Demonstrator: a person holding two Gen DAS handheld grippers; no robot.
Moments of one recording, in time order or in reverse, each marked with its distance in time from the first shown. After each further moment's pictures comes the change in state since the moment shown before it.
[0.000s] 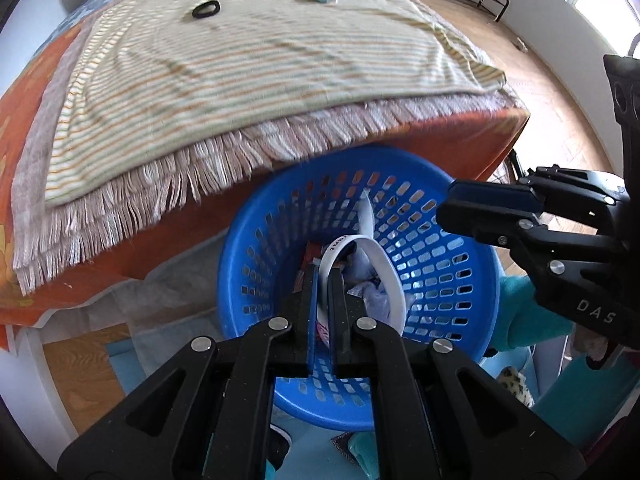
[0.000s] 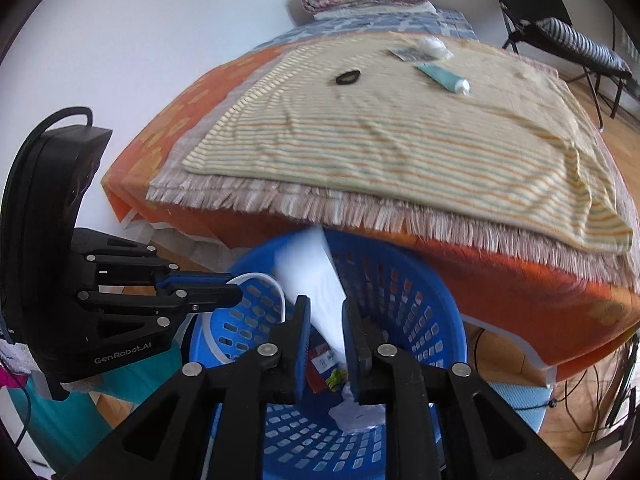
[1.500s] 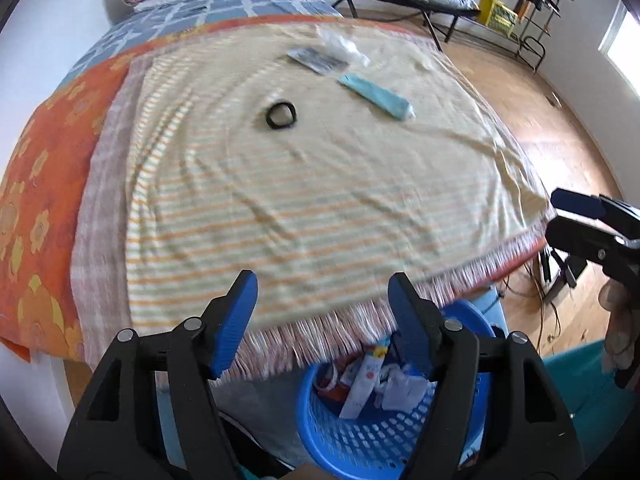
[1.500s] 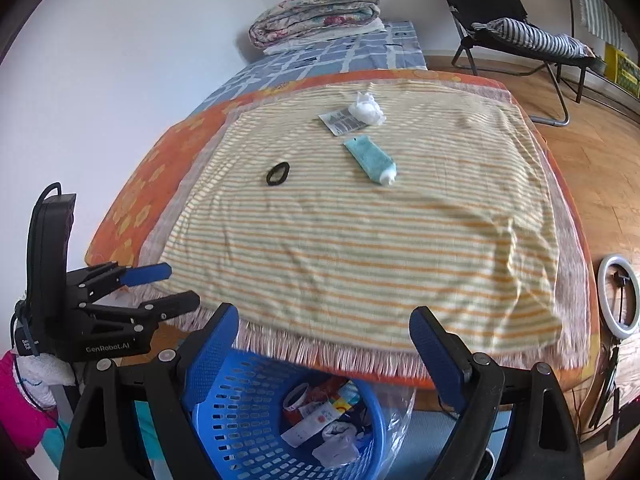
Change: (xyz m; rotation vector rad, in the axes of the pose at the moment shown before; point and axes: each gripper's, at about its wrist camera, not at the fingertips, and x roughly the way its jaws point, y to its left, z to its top) left arm -0.045 0.057 0.109 -0.123 -0.142 0.092; right arm -0.048 -0.061 0.117 0.125 -0.072 -0.046
